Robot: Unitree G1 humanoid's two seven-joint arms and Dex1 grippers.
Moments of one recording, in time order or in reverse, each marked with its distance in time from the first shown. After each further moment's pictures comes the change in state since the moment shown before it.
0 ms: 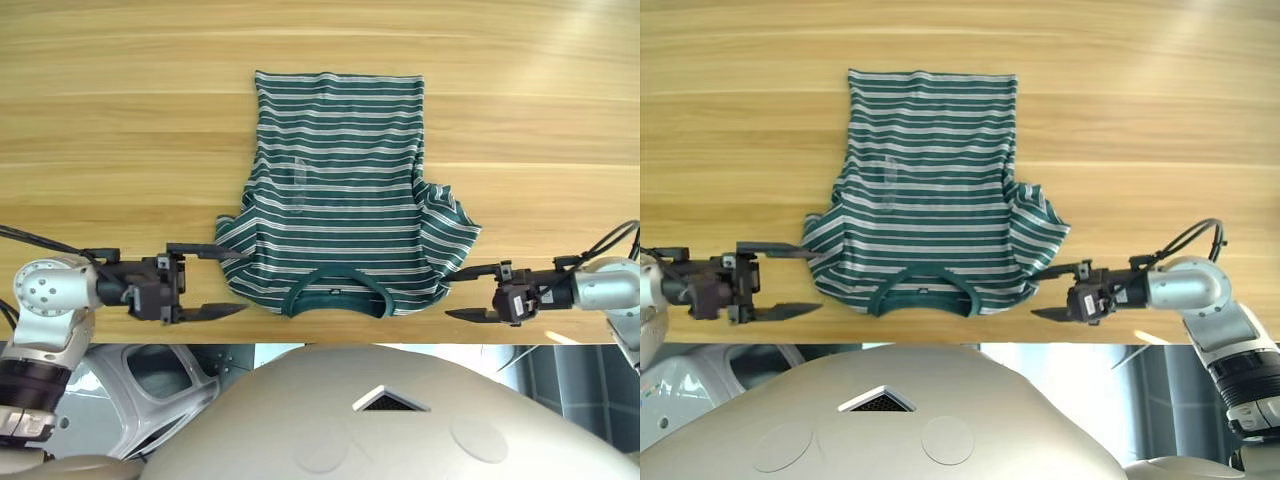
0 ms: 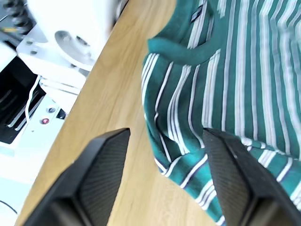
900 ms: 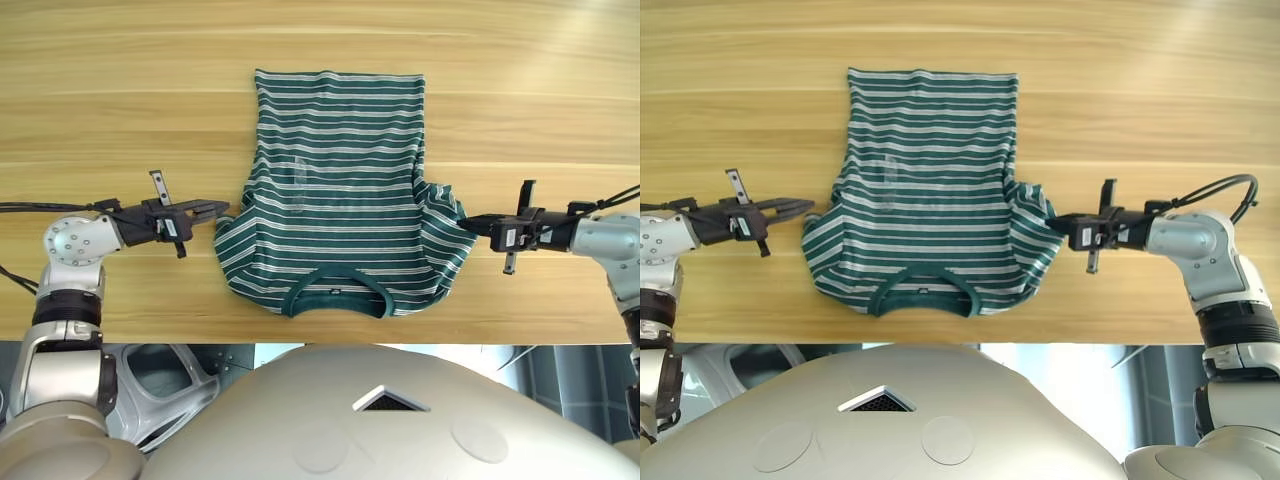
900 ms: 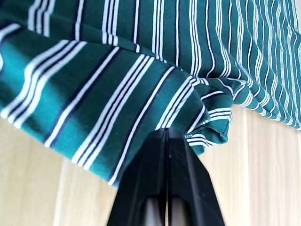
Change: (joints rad) left arm -0.502 -0.244 0.009 0.814 0.774 -0.312 0.345; right arm -0.295 0.159 -0.025 0.268 -0.362 0.041 -0.230
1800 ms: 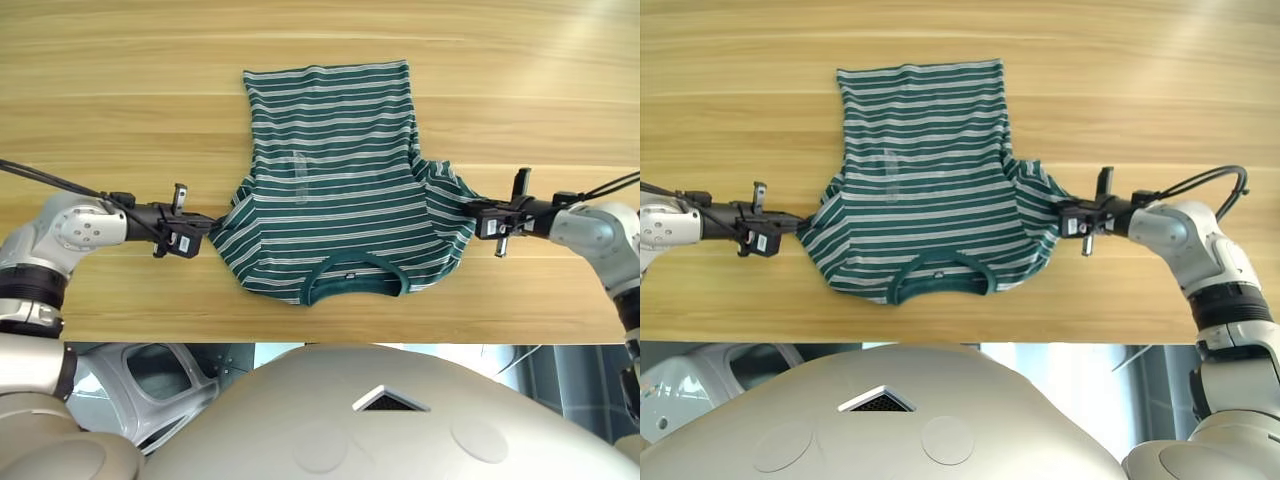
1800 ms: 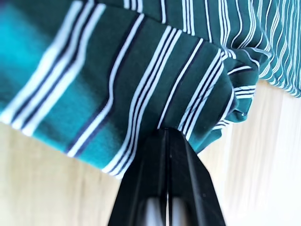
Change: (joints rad) left arm -0.088 0.212 -0.261 -0.068 0.372 0.006 0.252; right arm -0.071 -0.008 0.118 0.093 -0.270 0.053 -0.285
